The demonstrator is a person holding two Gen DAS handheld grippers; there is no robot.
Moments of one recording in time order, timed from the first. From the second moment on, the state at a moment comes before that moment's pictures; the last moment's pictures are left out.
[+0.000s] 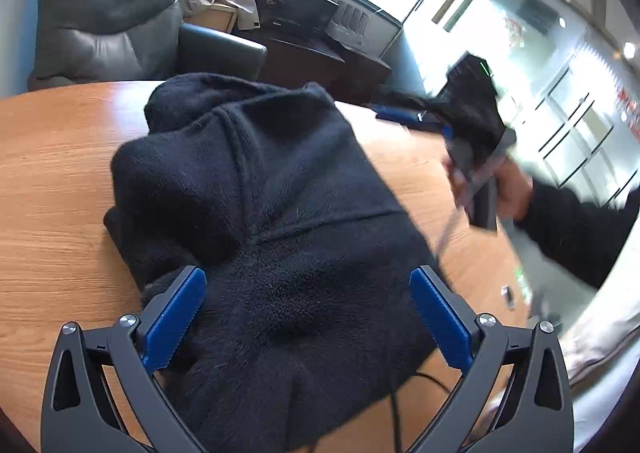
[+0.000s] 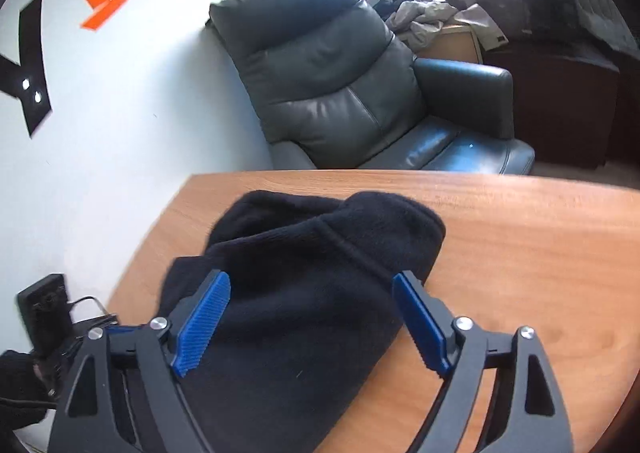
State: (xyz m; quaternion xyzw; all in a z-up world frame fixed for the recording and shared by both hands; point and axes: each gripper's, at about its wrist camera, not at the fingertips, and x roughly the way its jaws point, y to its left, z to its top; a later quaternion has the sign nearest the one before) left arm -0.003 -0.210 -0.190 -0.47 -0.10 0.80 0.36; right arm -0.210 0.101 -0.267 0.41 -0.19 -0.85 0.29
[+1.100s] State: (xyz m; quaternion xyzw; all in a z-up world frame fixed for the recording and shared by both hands) left arm -0.079 -0.277 -0.323 -0.66 -0.33 0.56 0.38; right arm -0.118 0.074 -0.354 0.56 -0.27 -0.69 0.38
